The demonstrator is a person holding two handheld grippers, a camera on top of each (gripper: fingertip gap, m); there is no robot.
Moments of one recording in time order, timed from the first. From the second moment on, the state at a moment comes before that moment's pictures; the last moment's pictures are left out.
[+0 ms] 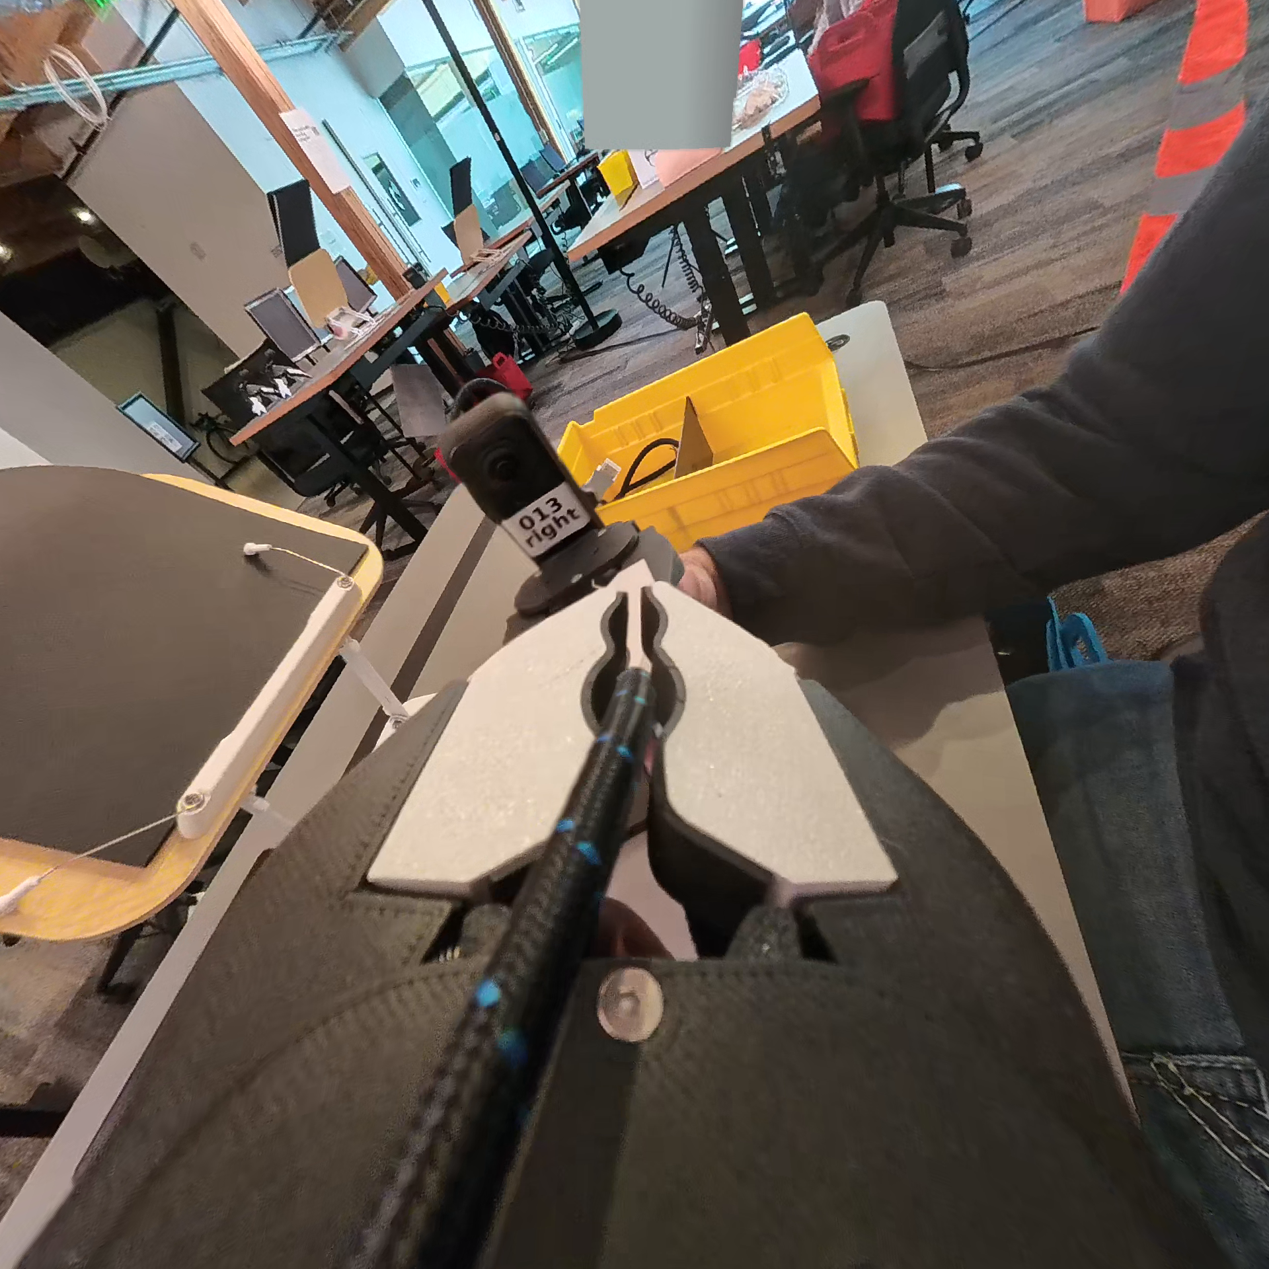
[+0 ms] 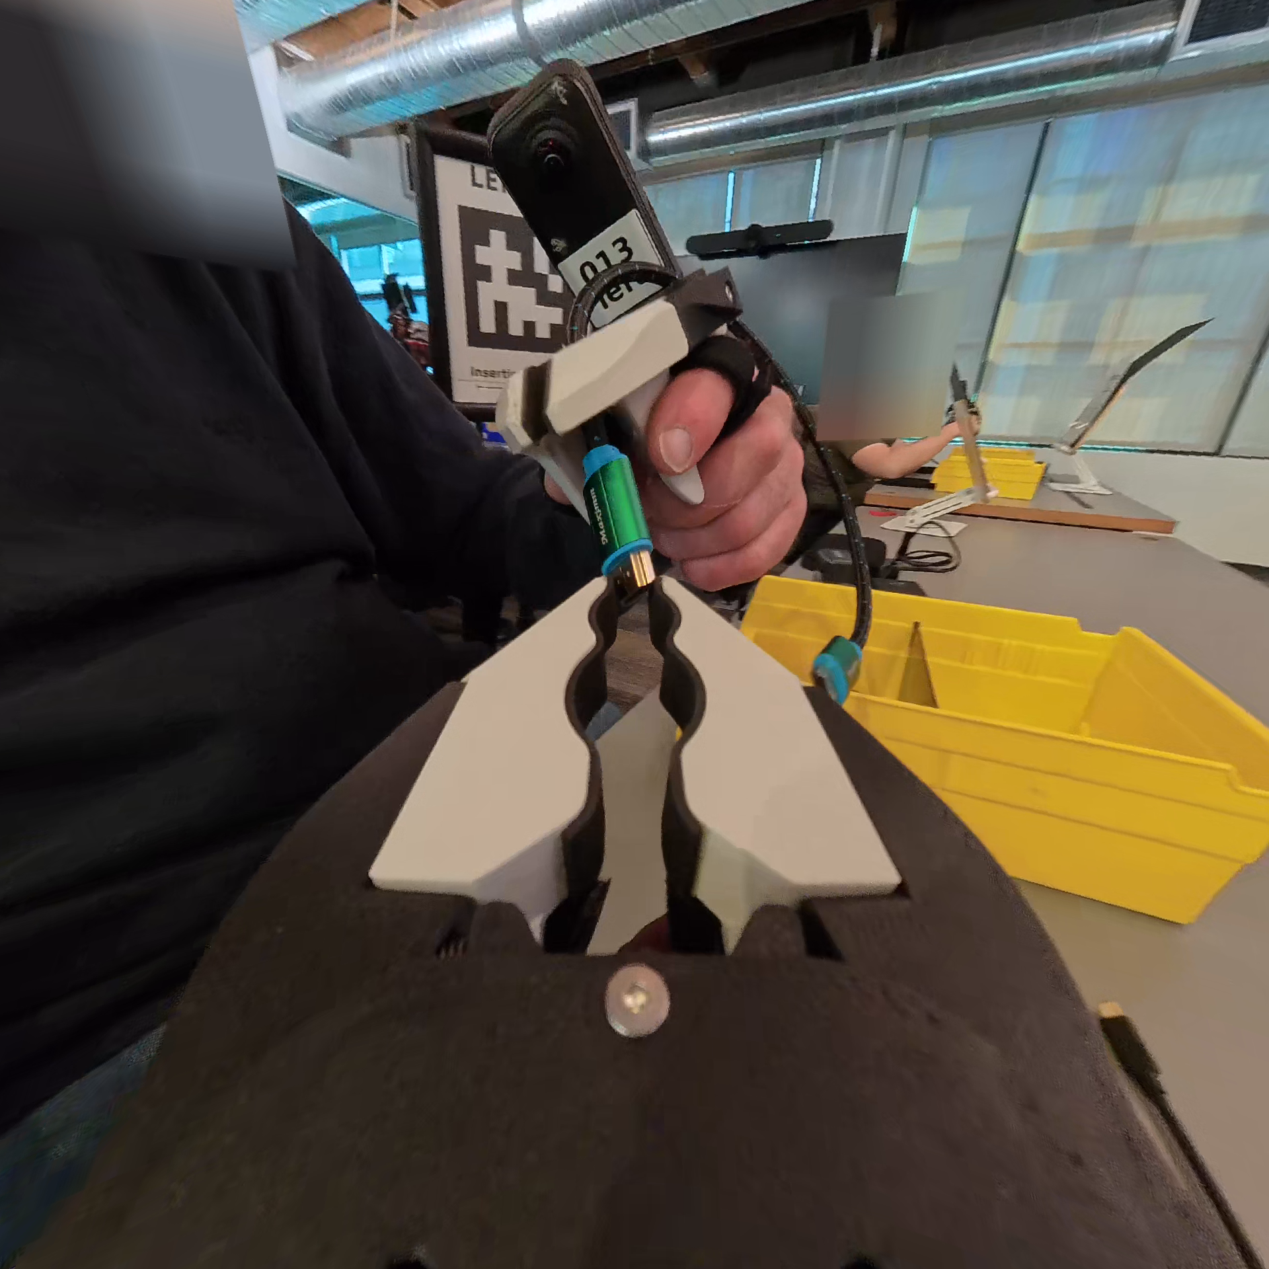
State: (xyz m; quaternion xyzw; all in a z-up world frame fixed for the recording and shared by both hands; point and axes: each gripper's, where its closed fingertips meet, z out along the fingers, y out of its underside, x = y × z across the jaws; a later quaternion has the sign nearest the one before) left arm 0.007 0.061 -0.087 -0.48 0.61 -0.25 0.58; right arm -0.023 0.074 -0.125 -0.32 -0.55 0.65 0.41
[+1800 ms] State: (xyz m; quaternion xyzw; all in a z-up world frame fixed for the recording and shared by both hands) left arm -0.005 0.107 -0.104 -0.55 0.55 -0.20 0.60; right arm -0.011 0.102 -0.125 -0.39 -0.54 0.61 0.42
